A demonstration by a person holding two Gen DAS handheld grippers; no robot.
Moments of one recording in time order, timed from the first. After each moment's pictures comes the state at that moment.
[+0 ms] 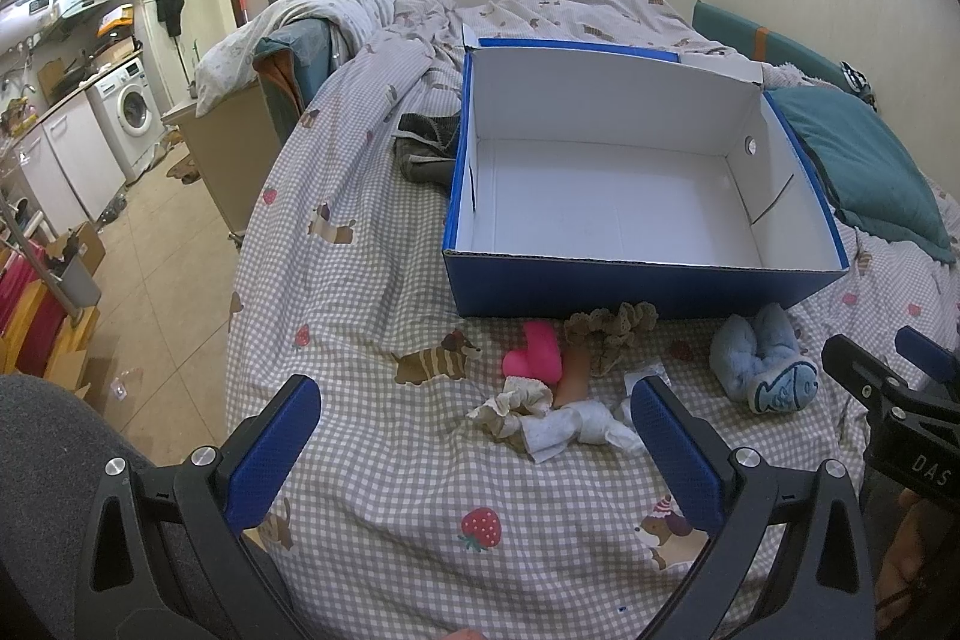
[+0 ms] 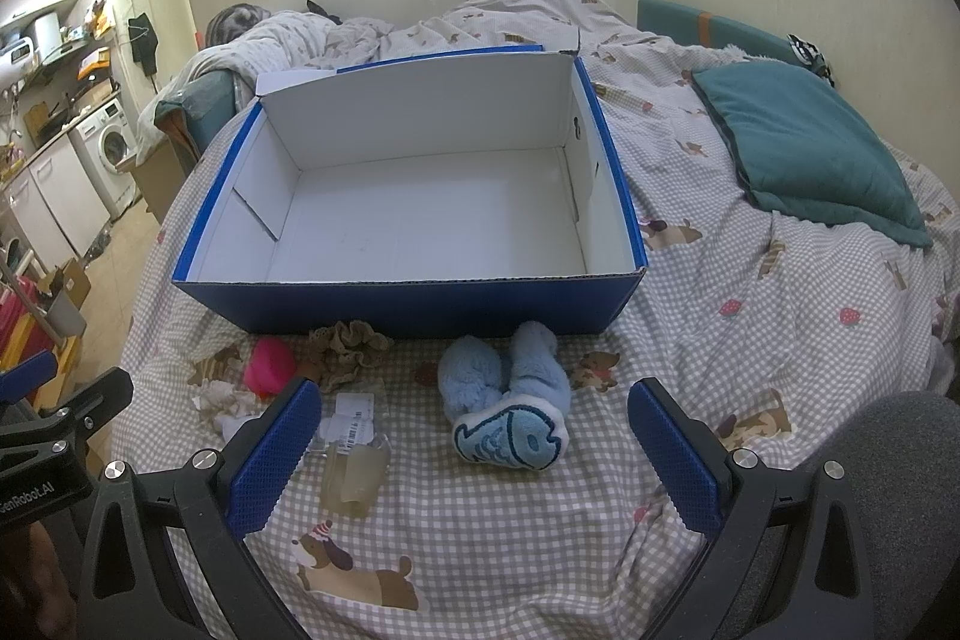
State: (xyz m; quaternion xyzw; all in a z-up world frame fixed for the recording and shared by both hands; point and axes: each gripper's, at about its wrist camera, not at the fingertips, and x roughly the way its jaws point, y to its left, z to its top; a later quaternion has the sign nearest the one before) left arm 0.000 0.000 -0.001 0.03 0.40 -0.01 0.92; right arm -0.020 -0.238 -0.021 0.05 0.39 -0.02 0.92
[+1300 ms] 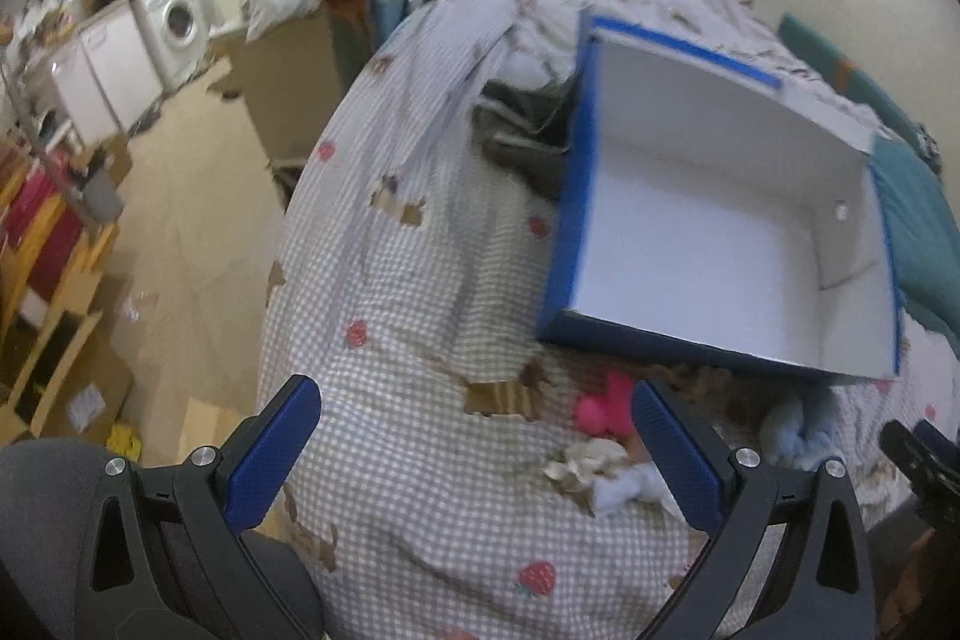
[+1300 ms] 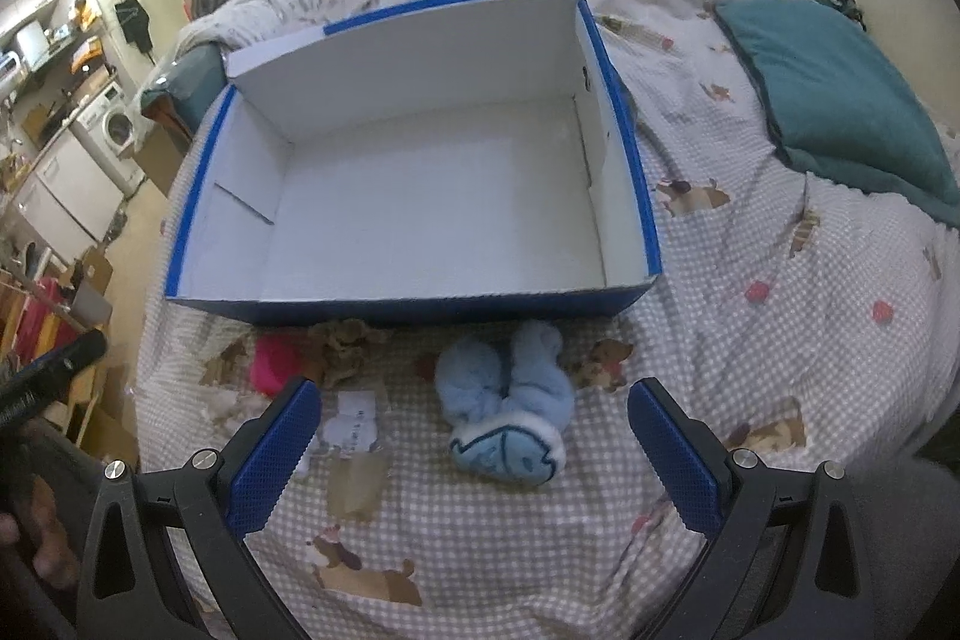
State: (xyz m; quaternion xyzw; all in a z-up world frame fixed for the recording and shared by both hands) left arm 0.069 0.058 0.000 -0.04 0.48 0.06 0.88; right arm 0.034 -0.264 -0.021 0.08 0.48 0.01 0.88
